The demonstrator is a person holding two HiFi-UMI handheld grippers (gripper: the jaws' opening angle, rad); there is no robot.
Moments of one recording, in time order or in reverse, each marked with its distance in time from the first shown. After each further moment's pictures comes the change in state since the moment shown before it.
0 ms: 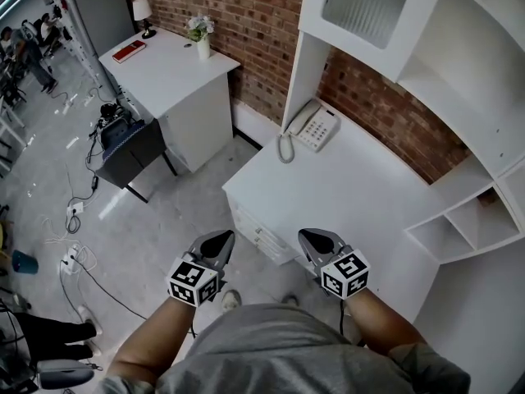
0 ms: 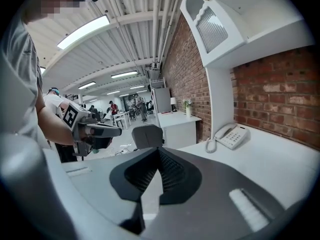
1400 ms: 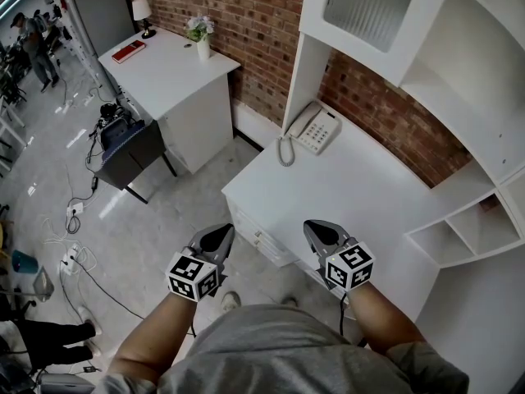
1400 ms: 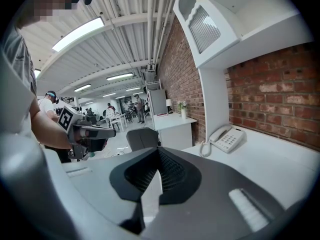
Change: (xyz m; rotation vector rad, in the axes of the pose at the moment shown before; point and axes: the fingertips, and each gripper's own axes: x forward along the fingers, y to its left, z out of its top) left arm 0.019 0.015 0.019 -0.028 -0.032 0.010; right arm 0.012 -0.036 0.018 0.029 -0.020 -0.038
